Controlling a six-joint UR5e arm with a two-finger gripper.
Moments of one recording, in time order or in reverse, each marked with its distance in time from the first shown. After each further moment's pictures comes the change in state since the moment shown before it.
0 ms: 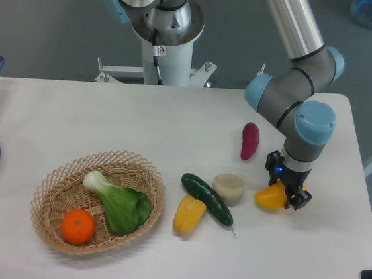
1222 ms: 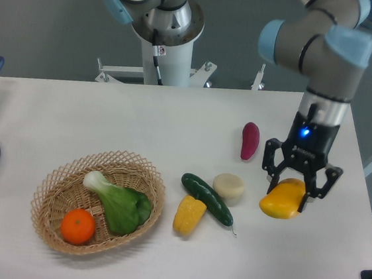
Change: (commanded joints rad) arm 0.012 0.232 0.189 -0.002 -0.647 -0.757
